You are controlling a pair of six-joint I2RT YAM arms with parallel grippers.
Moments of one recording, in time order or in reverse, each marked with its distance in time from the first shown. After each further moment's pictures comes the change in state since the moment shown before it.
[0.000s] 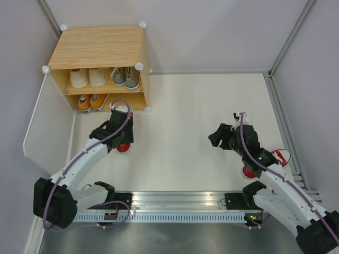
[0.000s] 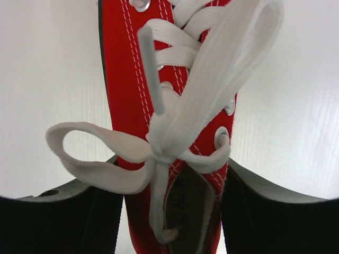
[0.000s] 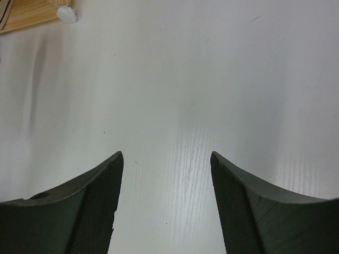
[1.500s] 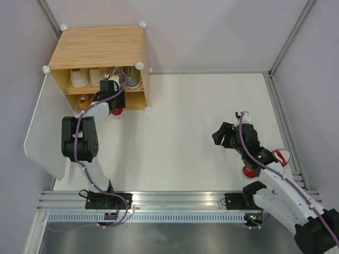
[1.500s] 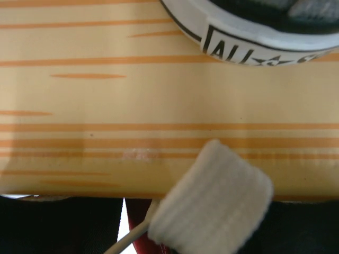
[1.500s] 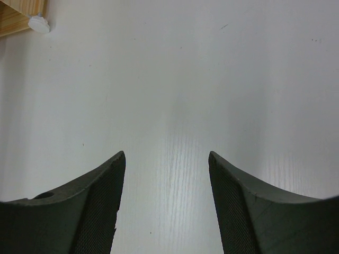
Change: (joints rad) left arm 0.425 0.735 0.409 0.561 0.280 0.373; right arm -0.027 0.024 0.000 0.004 0.064 -0.023
